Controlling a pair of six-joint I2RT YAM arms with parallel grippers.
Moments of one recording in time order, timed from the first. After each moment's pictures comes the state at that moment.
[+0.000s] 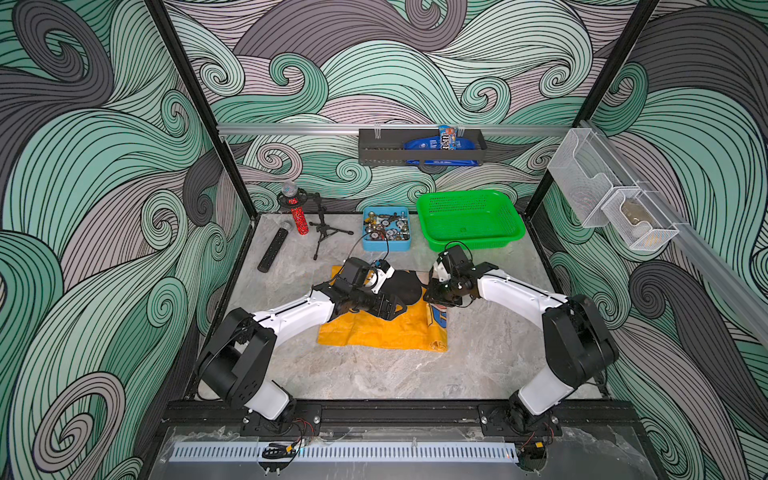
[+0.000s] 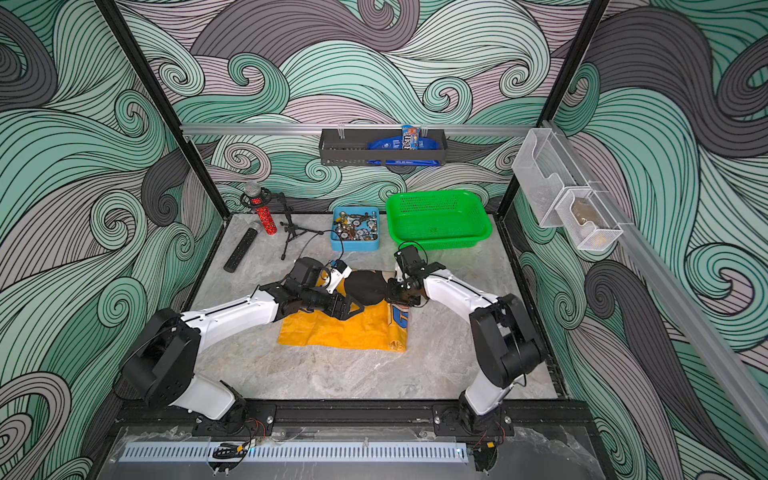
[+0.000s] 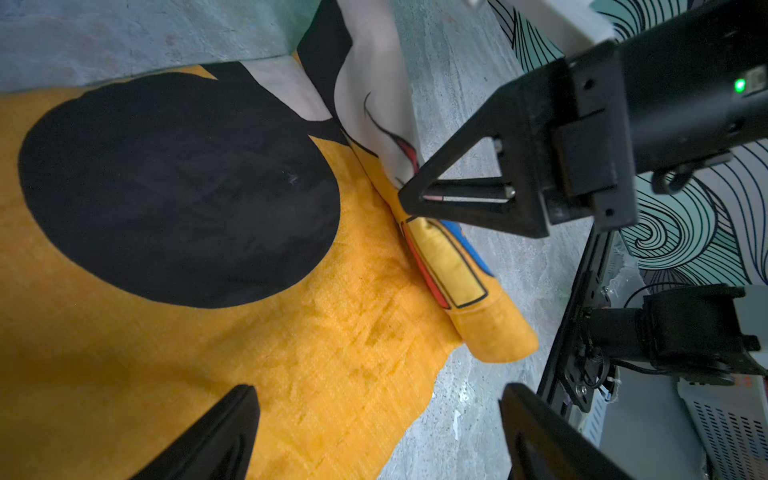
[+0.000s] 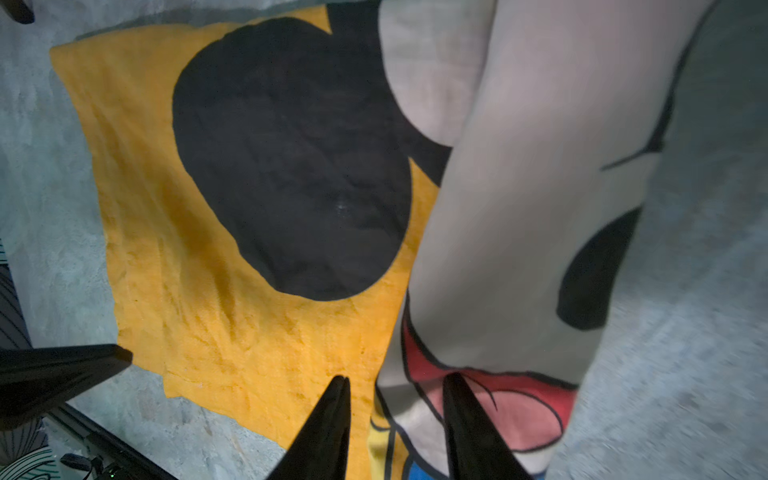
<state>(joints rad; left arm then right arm) -0.59 1.52 0.87 -0.15 0.51 -0.25 0.47 1.68 1.08 -0.58 -0.23 0.54</state>
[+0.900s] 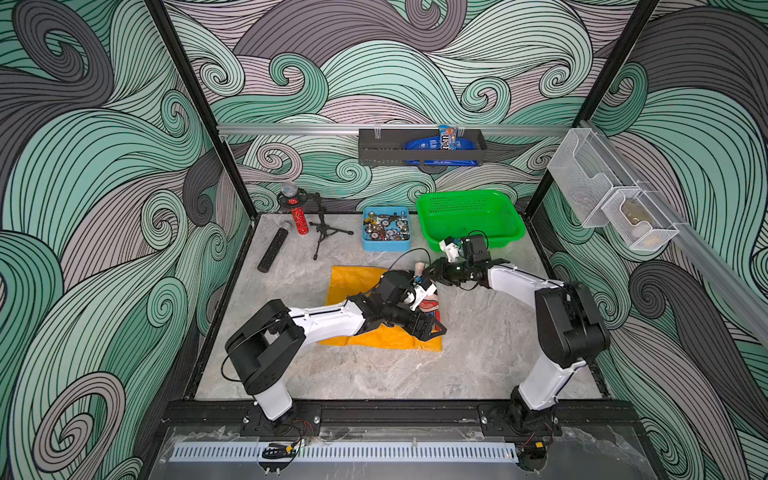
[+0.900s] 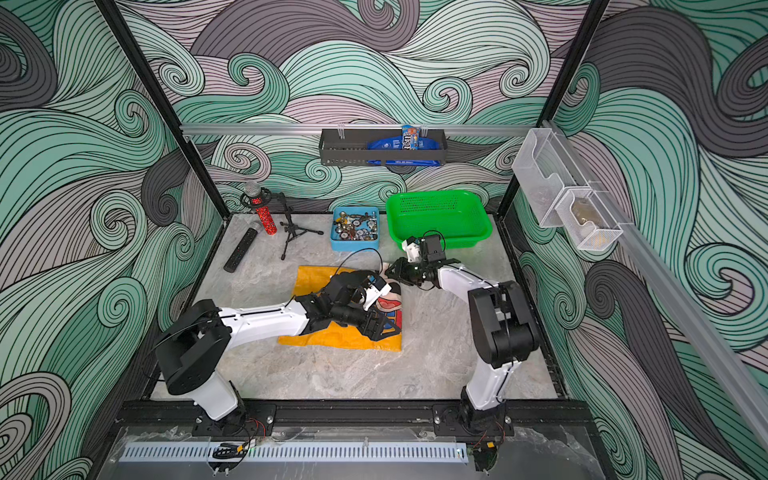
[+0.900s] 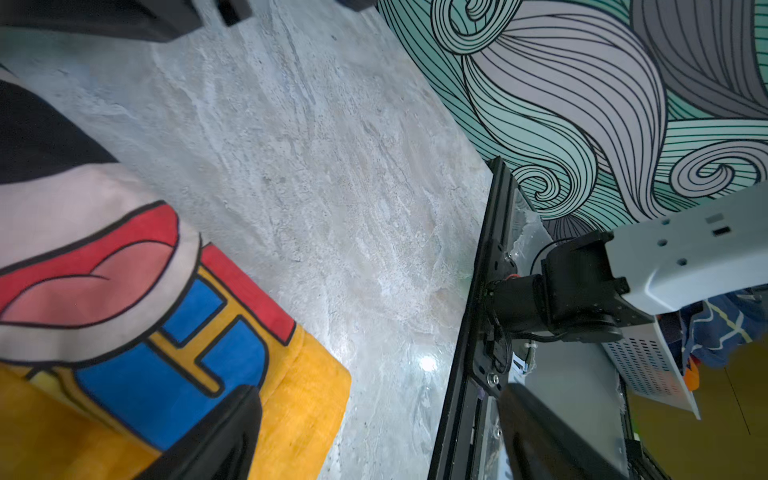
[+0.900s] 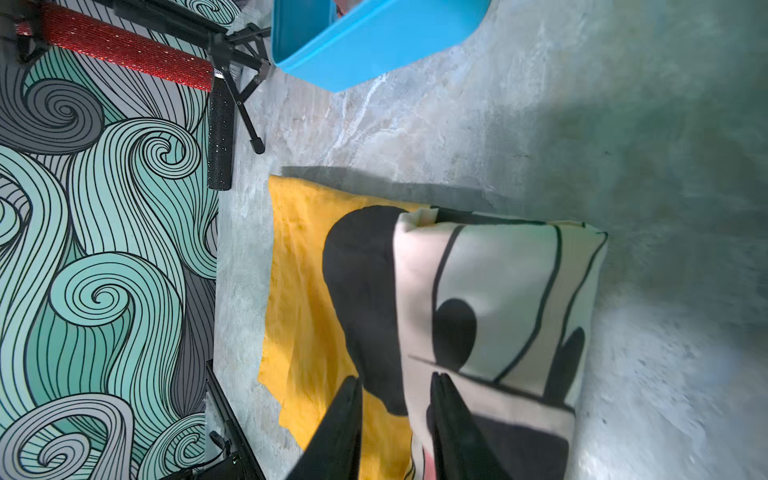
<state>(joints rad) -0.87 1.71 0.95 0.09 0.57 -0.38 0.25 1.80 1.07 -0.18 -0.62 0.53</state>
